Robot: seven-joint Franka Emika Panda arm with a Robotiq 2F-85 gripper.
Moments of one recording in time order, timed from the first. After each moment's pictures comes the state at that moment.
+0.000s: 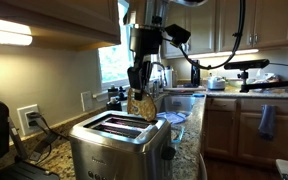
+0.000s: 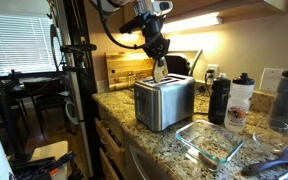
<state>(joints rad) 0.06 -0.25 0.16 -2.24 -0.11 2.26 0.02</state>
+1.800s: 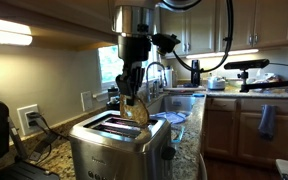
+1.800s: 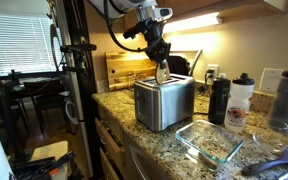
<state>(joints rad) 0.08 -0.17 0.17 -2.18 -0.21 2.26 0.13</state>
